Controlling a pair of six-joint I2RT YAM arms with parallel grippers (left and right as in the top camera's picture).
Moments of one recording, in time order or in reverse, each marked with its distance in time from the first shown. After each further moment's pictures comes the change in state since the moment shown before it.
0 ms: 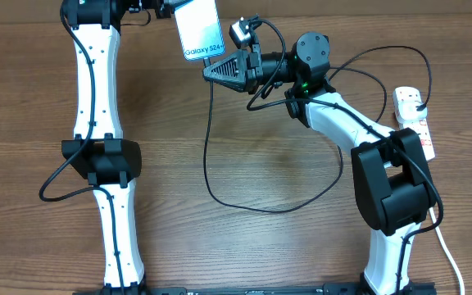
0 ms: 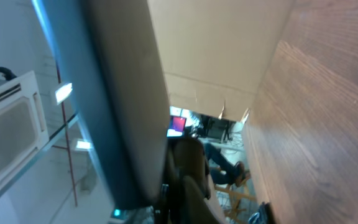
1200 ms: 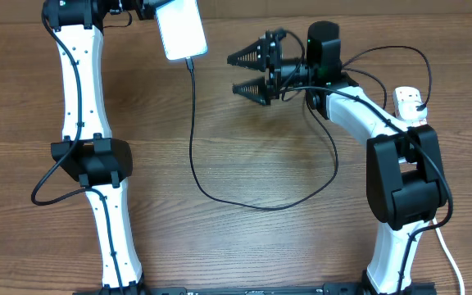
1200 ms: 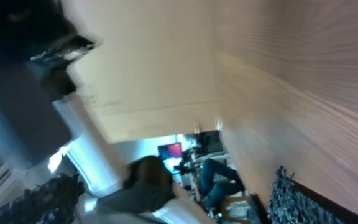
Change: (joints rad) left arm 0.071 0.000 0.000 -0.028 0.064 -0.003; right arm -0.113 0.004 0.003 -0.657 -0.006 -0.325
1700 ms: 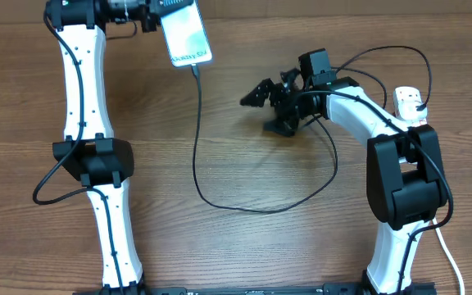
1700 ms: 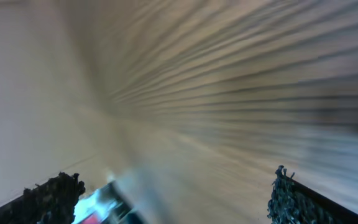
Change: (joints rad) left arm -0.019 0.000 0.000 -0.286 -0.150 0.133; right arm -0.007 0.001 0.001 -0.808 0.507 -0.562
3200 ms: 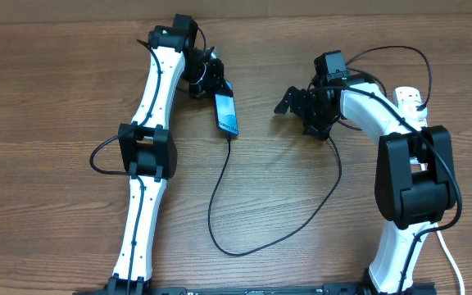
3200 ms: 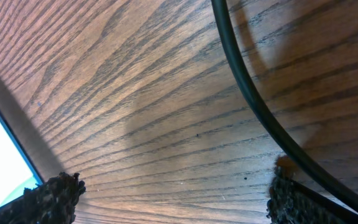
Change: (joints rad) left arm -0.232 0.349 -0.001 -0.330 -0.666 0.227; right arm -0.068 -0.010 0.008 -0.188 0.421 -0.081
